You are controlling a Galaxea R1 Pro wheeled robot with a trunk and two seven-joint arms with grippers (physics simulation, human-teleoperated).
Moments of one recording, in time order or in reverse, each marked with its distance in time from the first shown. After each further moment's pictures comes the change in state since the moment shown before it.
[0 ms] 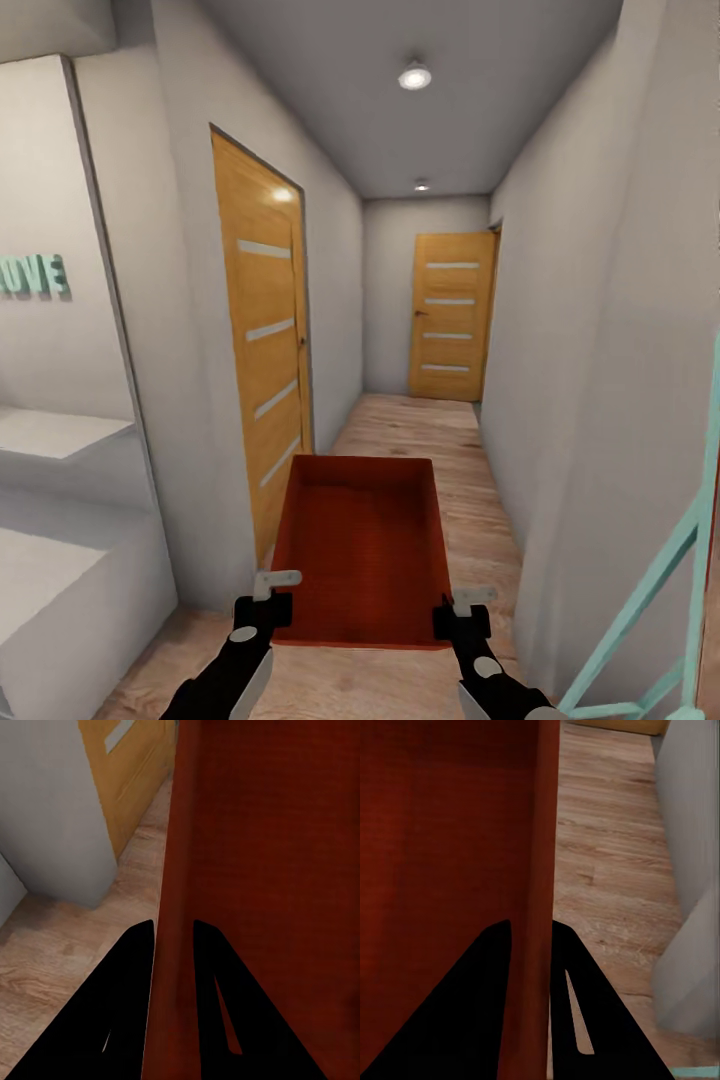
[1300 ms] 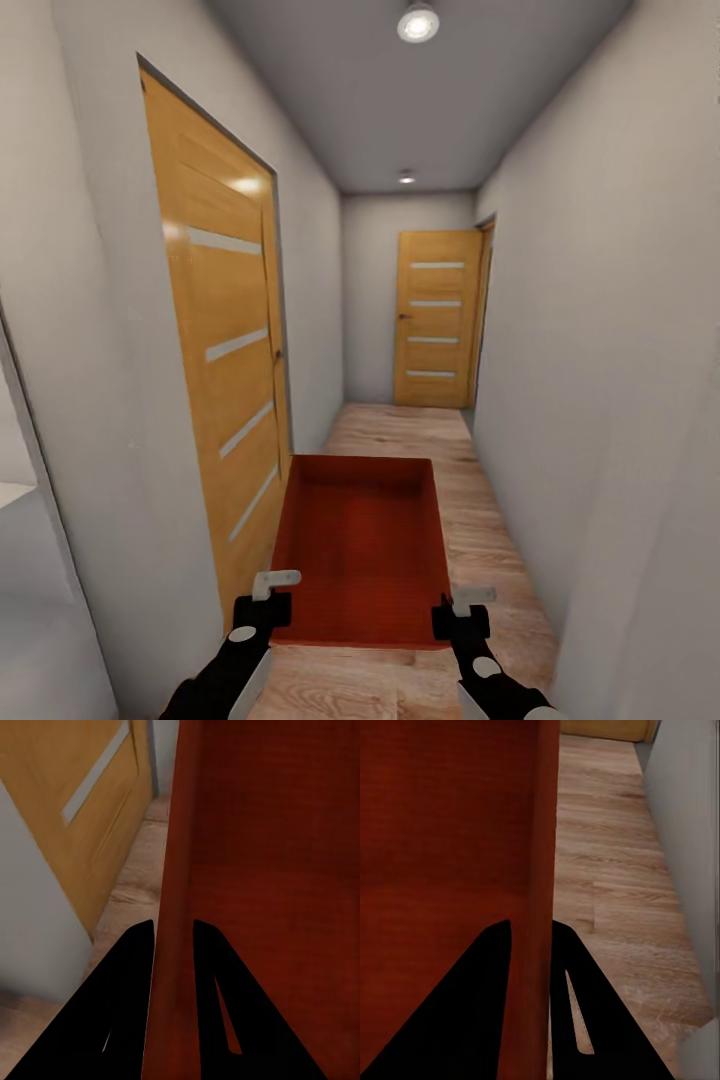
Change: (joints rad) left arm 0.000 0.003 -0.001 -0.003 0.002 0.001 -0.003; right arm 0.000 0.003 0.003 0.000 -0.002 -0.001 -0.004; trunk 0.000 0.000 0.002
